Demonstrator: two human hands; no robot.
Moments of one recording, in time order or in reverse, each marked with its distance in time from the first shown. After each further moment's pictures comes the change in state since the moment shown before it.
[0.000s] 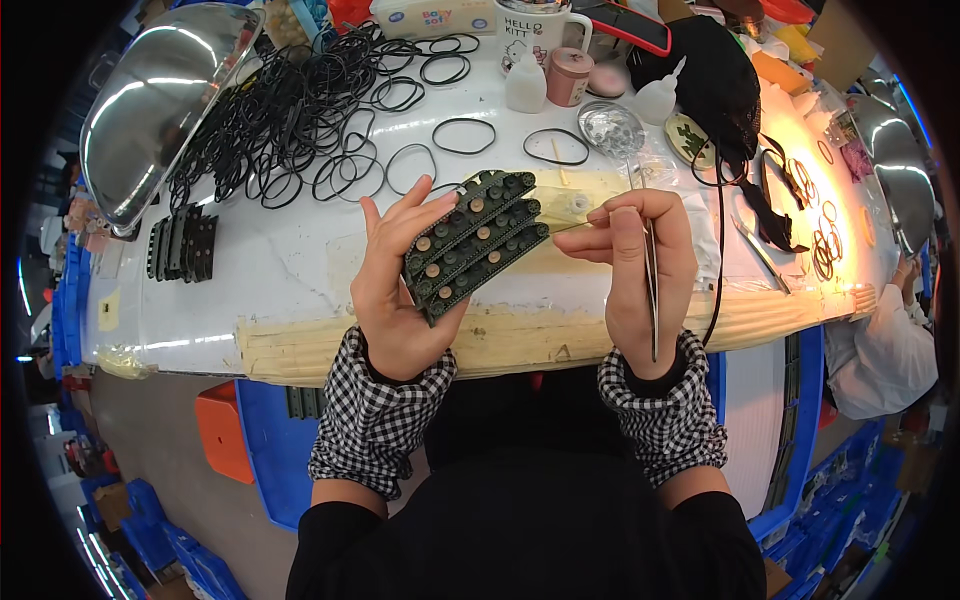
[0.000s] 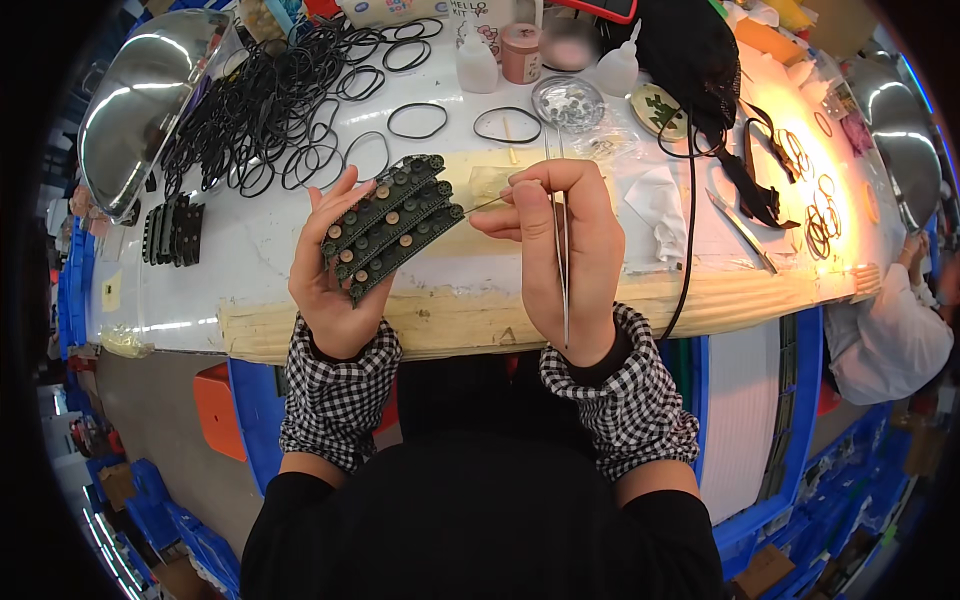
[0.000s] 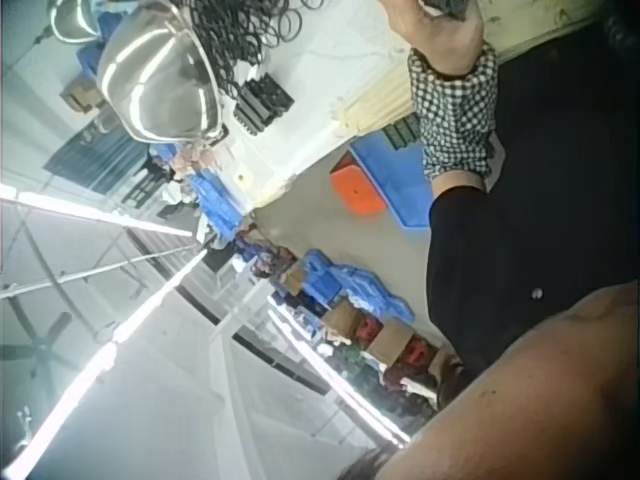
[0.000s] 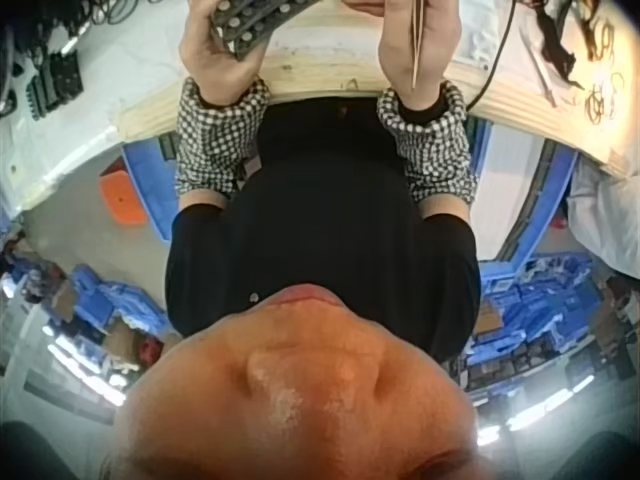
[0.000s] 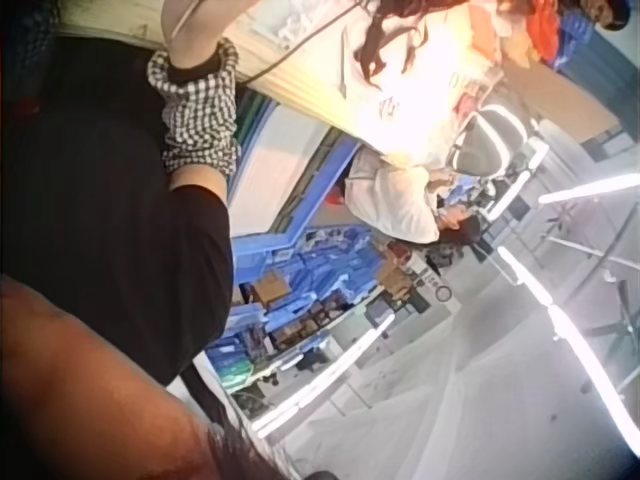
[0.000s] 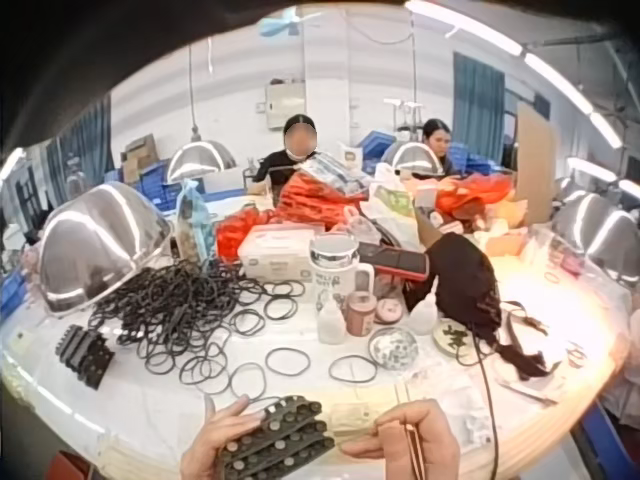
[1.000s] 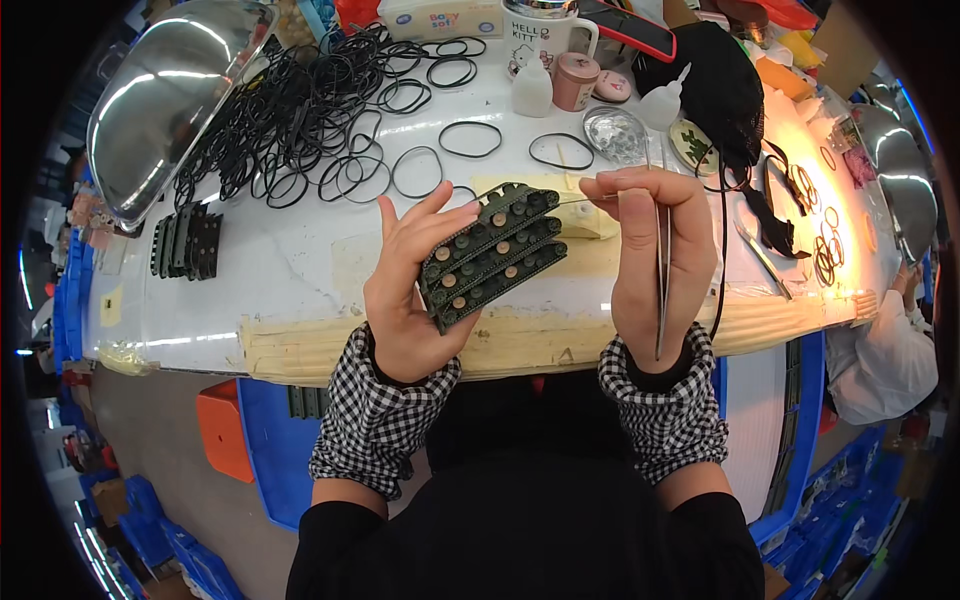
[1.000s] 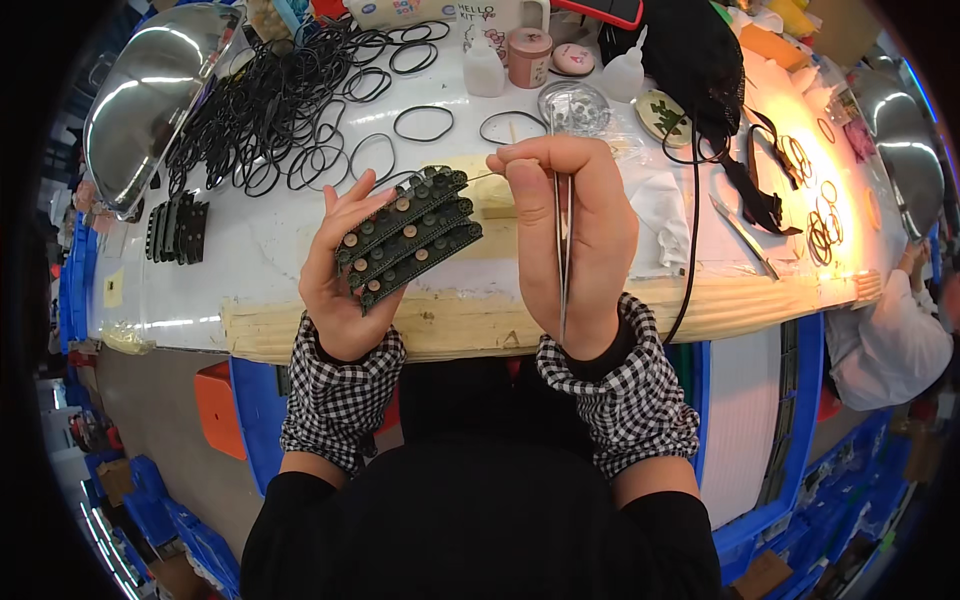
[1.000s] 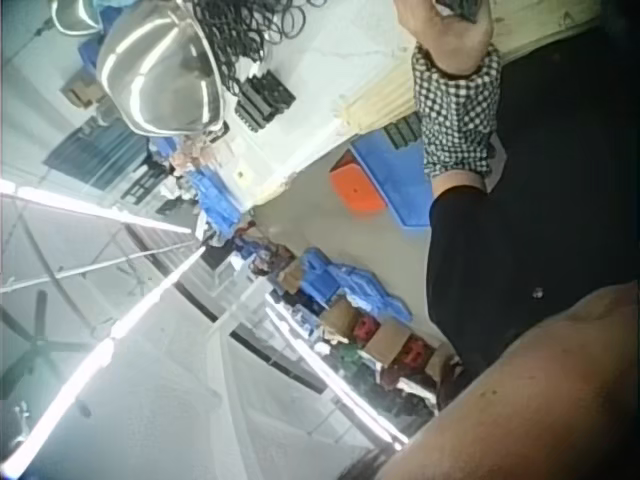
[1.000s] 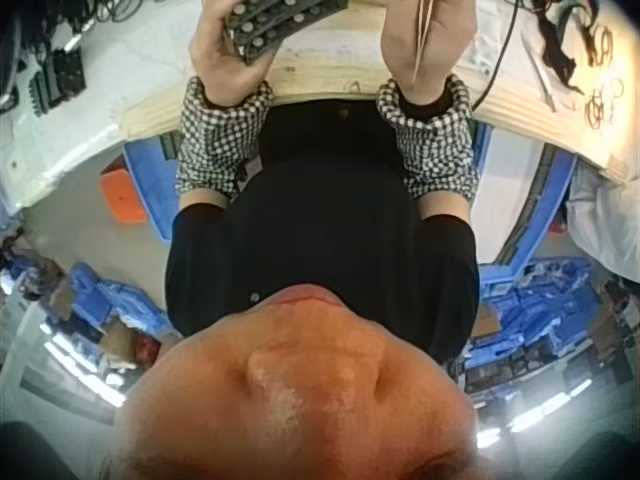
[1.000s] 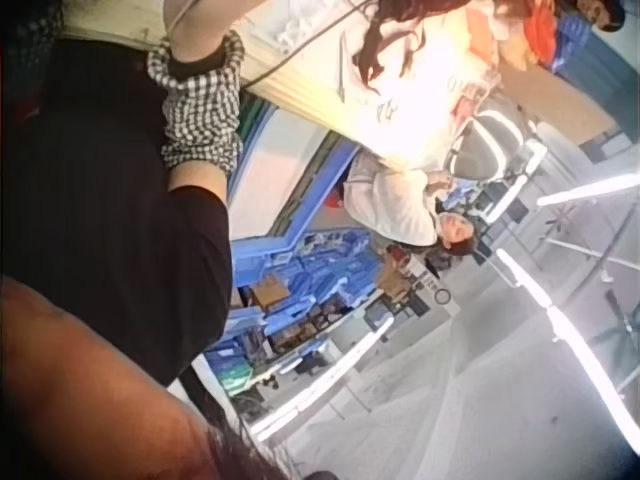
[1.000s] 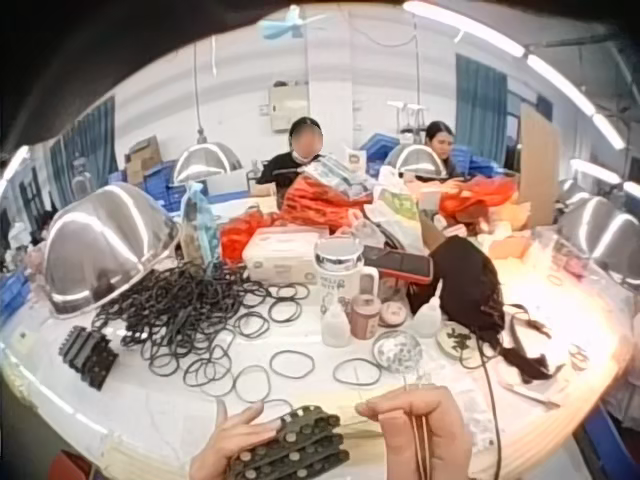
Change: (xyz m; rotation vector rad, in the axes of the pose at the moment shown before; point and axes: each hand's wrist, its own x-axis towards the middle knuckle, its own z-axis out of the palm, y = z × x) left_hand 0.001 0.001 -0.003 -0.058 -0.065 0.010; right_hand 0.018 -0.003 0.008 -0.090 0.073 -0.286
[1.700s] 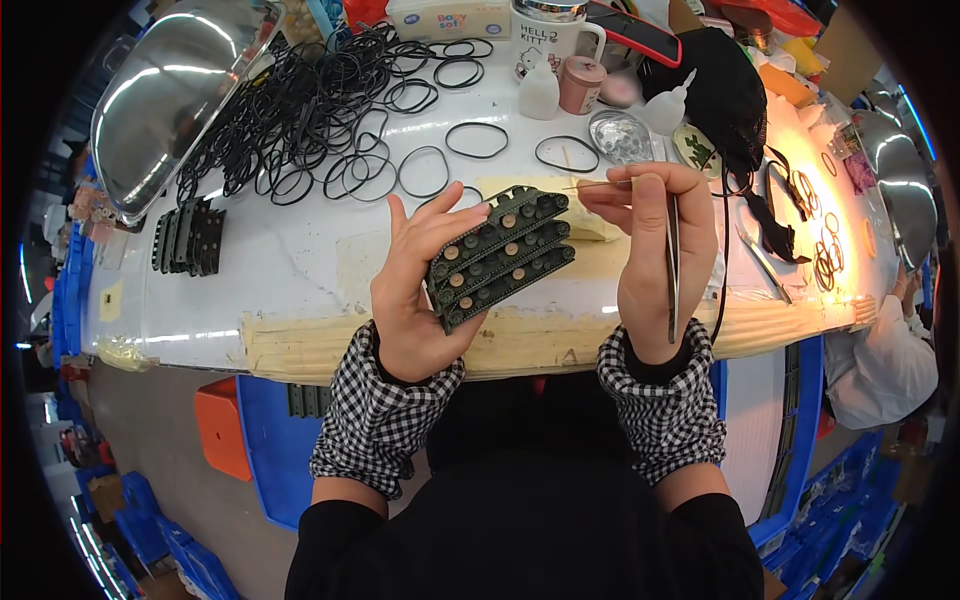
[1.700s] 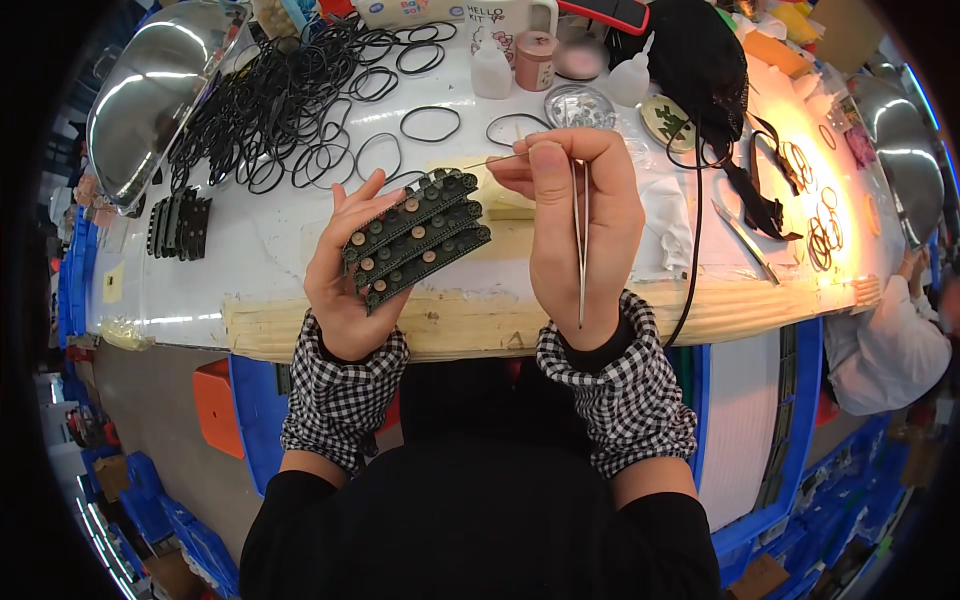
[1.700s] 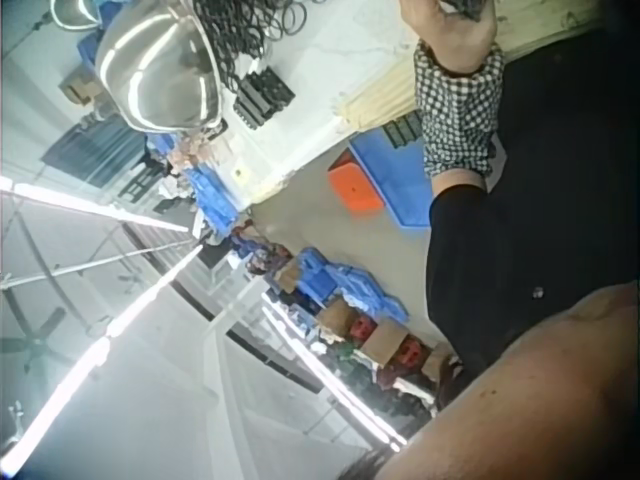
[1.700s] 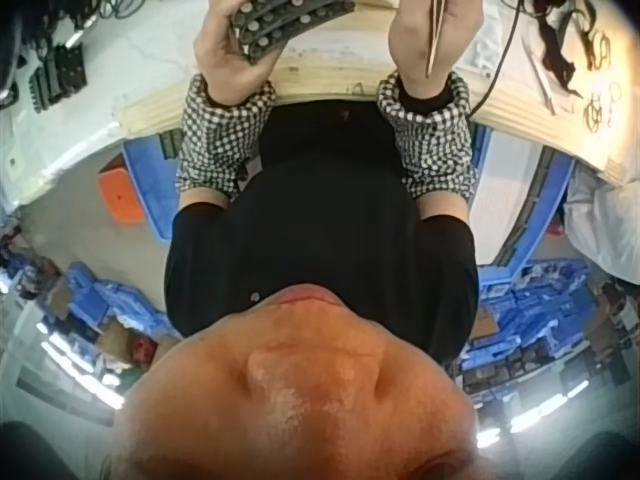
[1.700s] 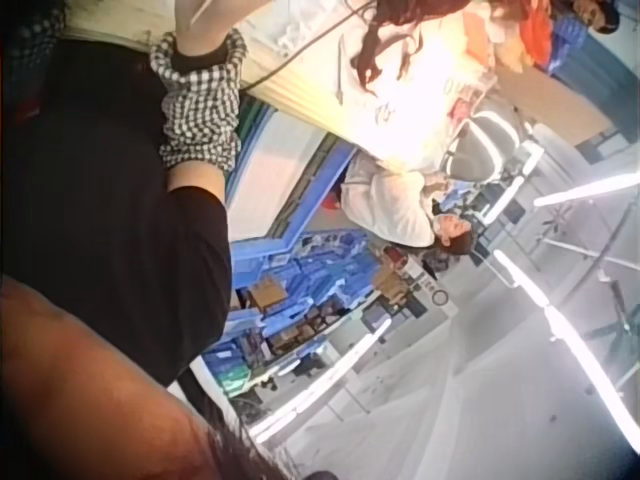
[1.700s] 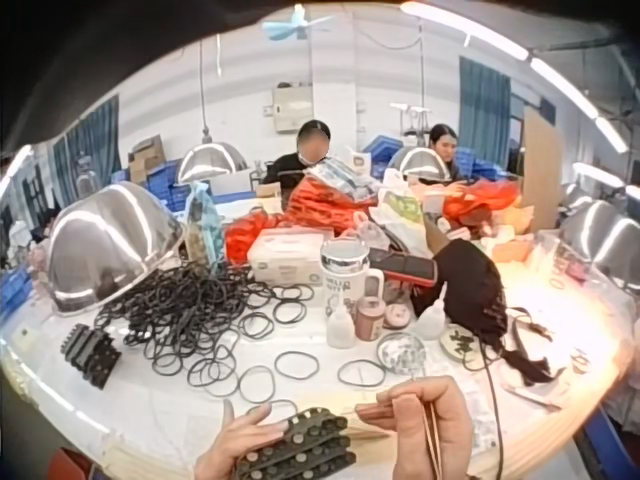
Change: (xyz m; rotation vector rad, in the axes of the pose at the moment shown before) left_hand 0.000 0.000 -0.001 -0.015 -0.005 -0.003; right_hand 0.004 -0.002 0.007 0.187 0.055 0.179
